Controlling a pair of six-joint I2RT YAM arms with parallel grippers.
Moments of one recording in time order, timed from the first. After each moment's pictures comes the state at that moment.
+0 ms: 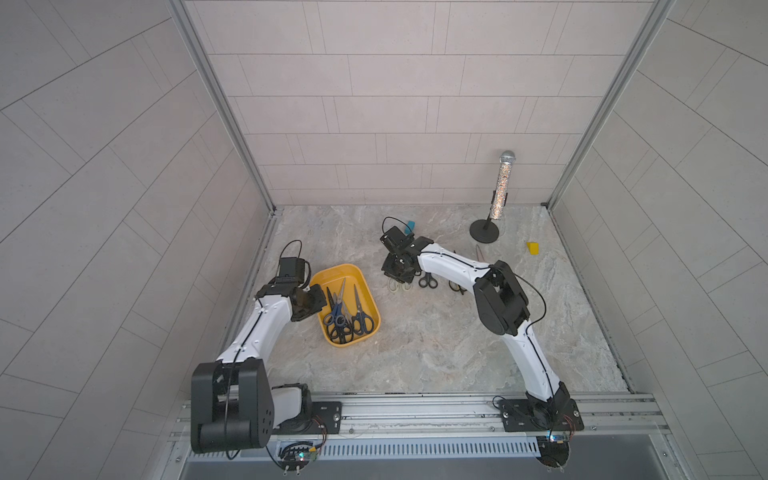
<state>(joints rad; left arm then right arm) 0.07 1.25 0.76 -0.67 0.16 -0.40 0.70 2.31 1.95 -0.74 -0.01 1.11</state>
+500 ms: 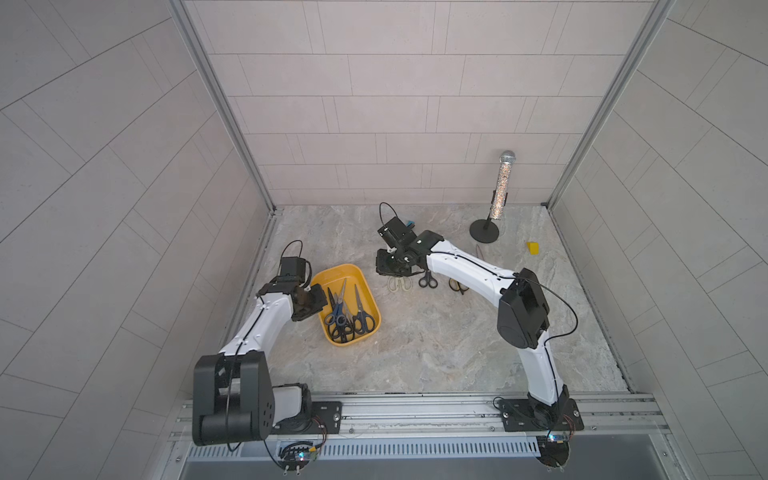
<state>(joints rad) 0.07 1.29 0.76 -0.65 0.17 -0.42 0.79 2.09 1.92 -0.78 -0.14 0.75</state>
